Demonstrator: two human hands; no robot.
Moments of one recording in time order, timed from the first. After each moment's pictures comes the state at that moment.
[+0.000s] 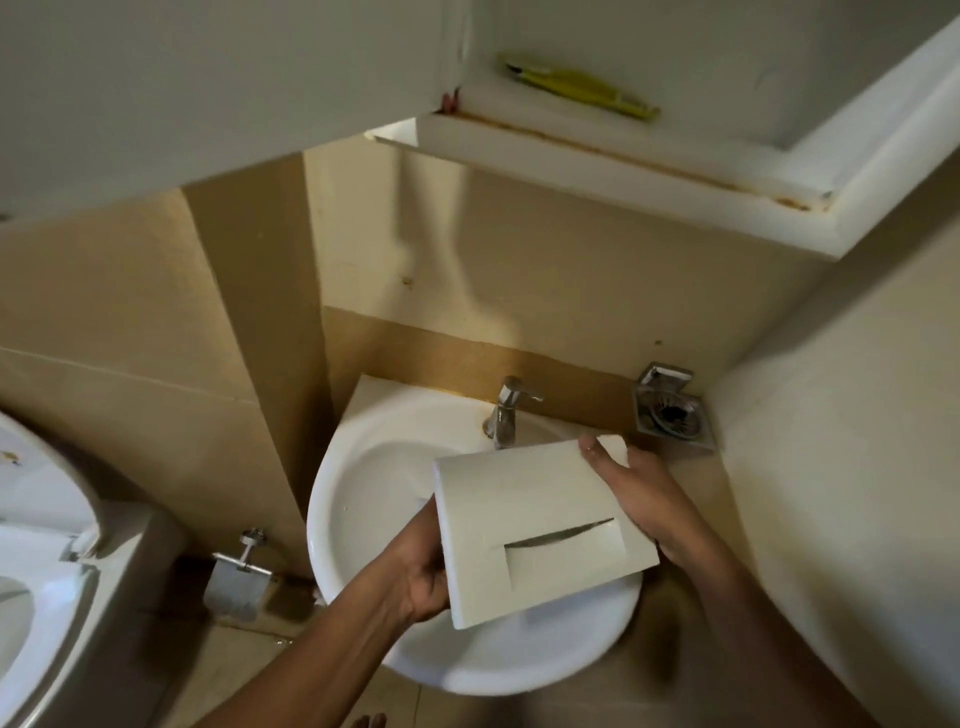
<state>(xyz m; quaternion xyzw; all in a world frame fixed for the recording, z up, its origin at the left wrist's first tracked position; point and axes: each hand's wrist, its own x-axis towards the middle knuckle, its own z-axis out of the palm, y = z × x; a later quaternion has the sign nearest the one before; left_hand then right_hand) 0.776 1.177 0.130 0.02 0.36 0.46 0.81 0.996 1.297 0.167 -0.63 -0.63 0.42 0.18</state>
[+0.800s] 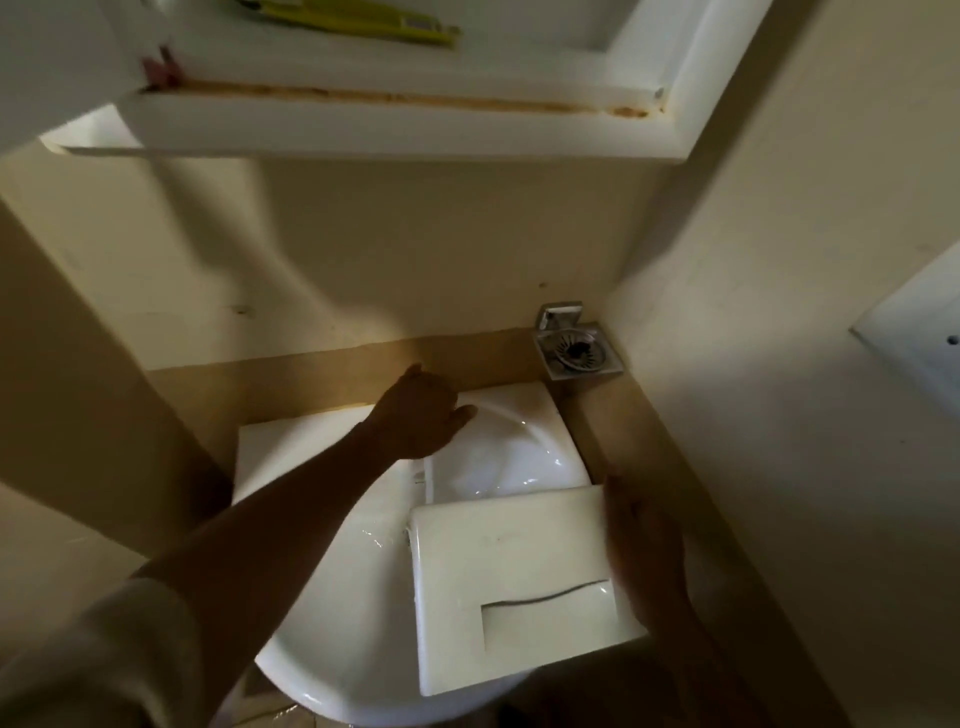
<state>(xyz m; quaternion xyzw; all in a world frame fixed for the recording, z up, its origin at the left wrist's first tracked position) 0.777 1.390 0.093 0.88 0.46 0.01 0.05 1.019 1.209 0.108 -0.80 -0.45 0.18 0.34</state>
